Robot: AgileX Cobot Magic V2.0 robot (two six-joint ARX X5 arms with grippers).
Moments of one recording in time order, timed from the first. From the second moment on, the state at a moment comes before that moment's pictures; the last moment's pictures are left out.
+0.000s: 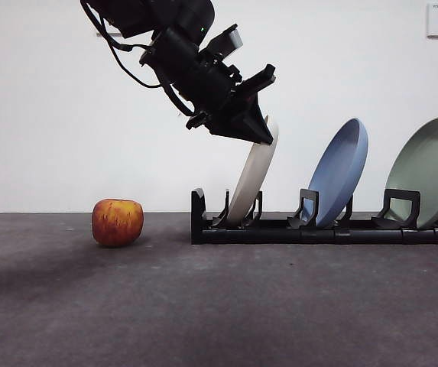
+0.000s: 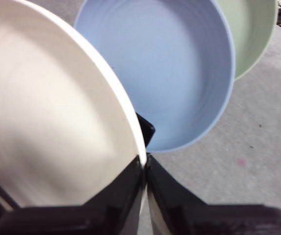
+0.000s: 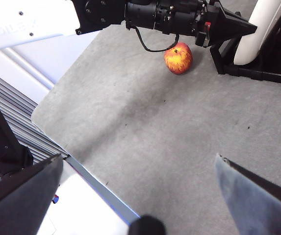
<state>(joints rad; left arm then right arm) -0.55 2.05 1.72 -0.25 0.38 0.03 0.08 0.77 1.13 -1.03 -0.80 0.00</state>
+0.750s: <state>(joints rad) -0.53 1.76 1.72 -0.35 0.48 0.00 0.08 0.77 1.13 -1.03 -0.80 0.00</state>
